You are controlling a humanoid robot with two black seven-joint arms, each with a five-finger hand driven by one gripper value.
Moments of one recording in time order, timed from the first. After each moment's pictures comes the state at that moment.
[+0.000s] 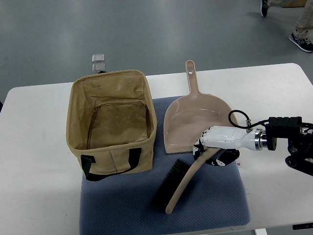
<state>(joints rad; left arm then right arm) -0.01 0.00 -0.12 -0.16 -0.06 0.05 0.07 0.71 -0.67 0.29 1.34 -1.78 0.08 0.42</state>
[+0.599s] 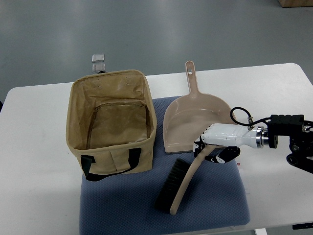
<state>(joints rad) -0.01 0.00 -0.12 -0.16 -0.06 0.05 0.07 0.71 -0.68 0.32 1.34 -1.77 0.07 0.44</state>
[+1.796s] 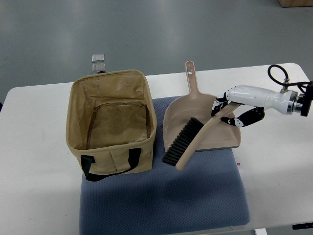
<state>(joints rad) -0.01 0.00 -0.12 -0.16 -0.06 0.05 0.07 0.80 -0.86 0.40 1.34 -1.51 0.09 0.51</state>
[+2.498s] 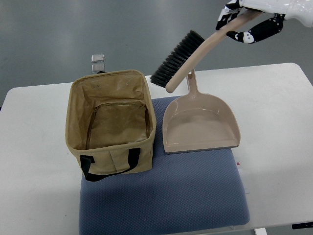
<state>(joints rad) -0.01 0.00 -0.12 -0.16 -0.06 0.05 0.07 1.20 -0.81 0.51 1.23 -1.43 0.30 0.48</state>
